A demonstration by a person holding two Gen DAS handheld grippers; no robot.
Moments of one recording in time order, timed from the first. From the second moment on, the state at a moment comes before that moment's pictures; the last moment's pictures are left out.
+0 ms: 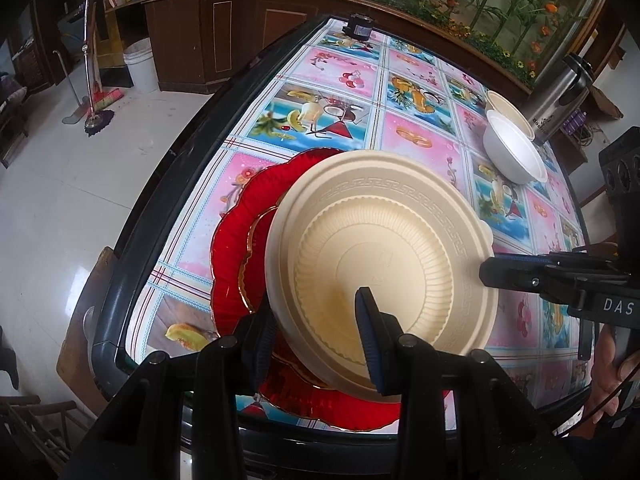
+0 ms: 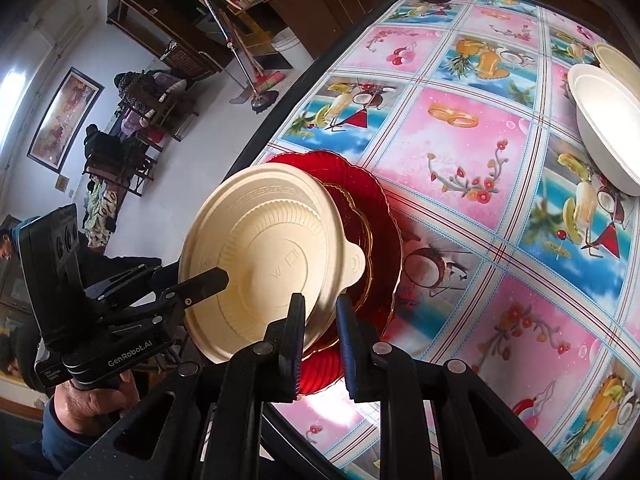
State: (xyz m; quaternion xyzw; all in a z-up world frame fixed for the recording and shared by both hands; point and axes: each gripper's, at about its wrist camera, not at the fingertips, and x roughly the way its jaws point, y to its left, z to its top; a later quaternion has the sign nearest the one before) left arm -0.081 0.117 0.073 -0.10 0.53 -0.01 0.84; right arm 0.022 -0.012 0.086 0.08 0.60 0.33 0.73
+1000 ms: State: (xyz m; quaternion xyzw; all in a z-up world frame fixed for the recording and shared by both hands) left arm -0.107 0.056 0.129 -0.07 0.47 0.01 0.88; right arm 0.074 -0.155 0.102 0.15 0.57 0.24 0.77
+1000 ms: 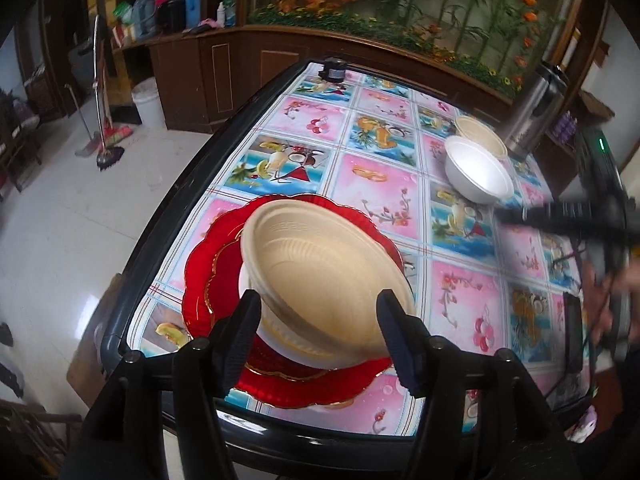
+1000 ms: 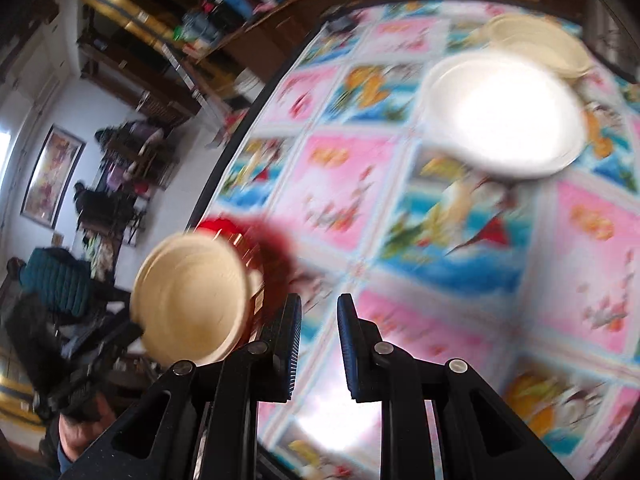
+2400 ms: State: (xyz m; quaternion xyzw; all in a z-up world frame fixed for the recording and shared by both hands) left arm -0.103 0.035 0.132 -0.09 0.49 -0.04 0.87; right arm 0.137 -0.215 0.051 0.08 0.63 0.16 0.76
